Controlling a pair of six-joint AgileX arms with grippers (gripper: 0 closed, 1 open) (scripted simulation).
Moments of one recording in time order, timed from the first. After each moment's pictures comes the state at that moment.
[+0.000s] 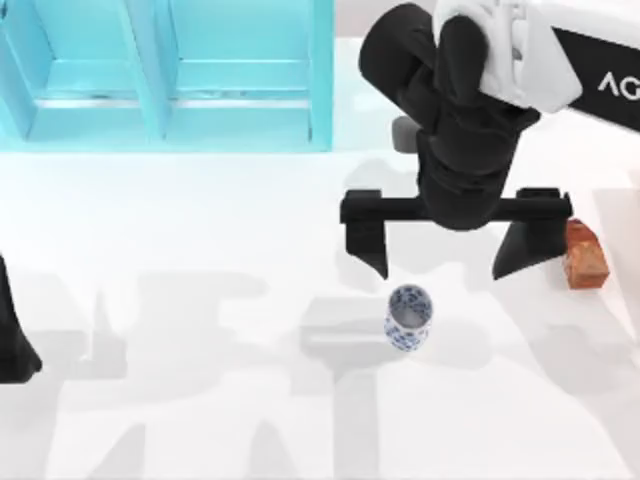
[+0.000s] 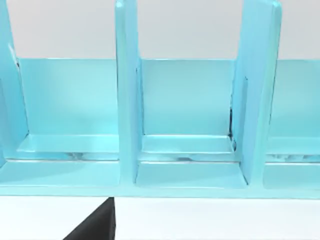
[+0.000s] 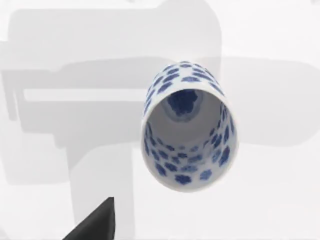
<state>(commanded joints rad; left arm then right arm) 0.00 0.00 0.00 0.00 0.00 0.00 0.64 2.01 1.68 -1.25 0.00 0.65</state>
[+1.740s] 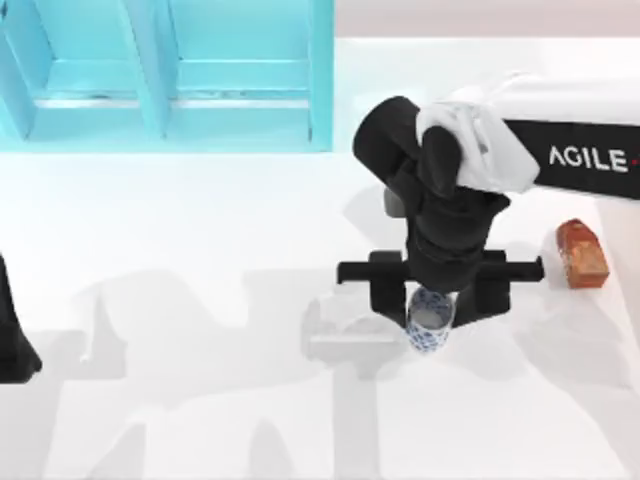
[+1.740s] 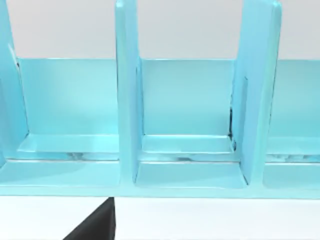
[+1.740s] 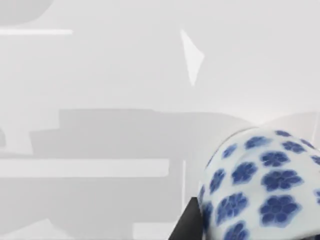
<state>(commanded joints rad) 0.00 0.00 0.00 0.00 0.00 0.00 0.64 2.08 1.46 -0.96 0.00 0.66</state>
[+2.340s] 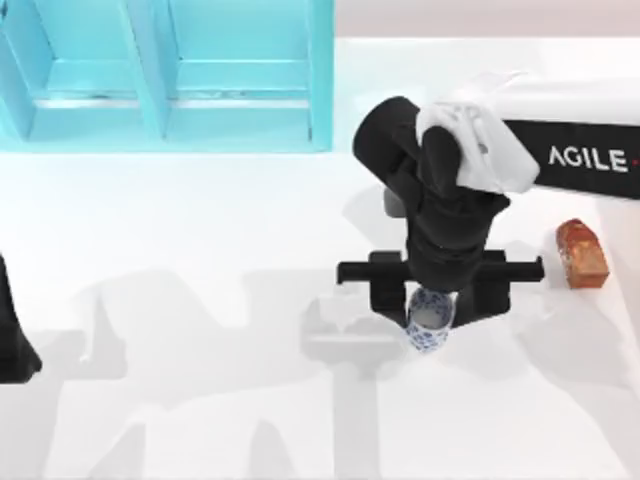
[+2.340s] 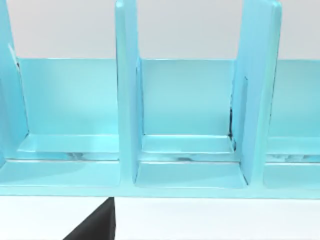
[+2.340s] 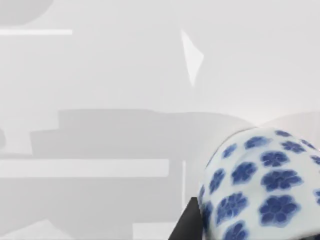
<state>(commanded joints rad) 0.00 0.00 0.00 0.00 0.00 0.00 0.64 2.08 1.46 -0.96 0.00 0.66</state>
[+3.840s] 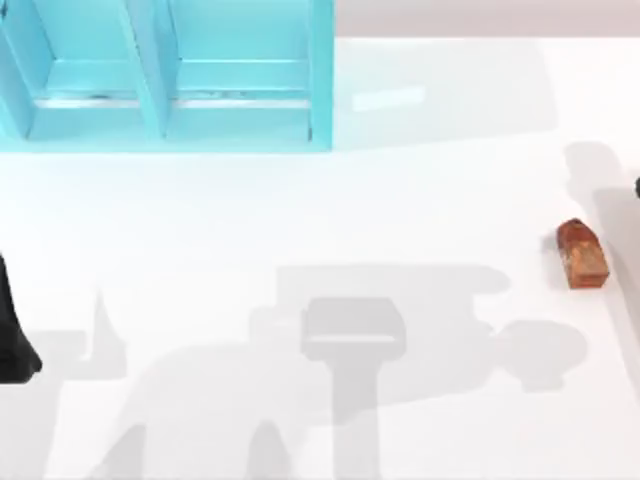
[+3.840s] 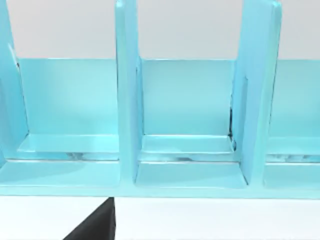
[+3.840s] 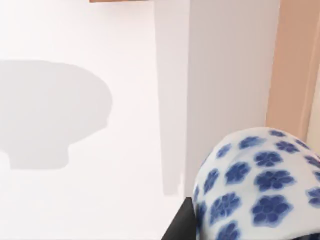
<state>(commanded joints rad) 0.00 0.00 0.00 0.00 0.00 0.00 0.04 1.71 1.39 -1.25 0.00 0.05</state>
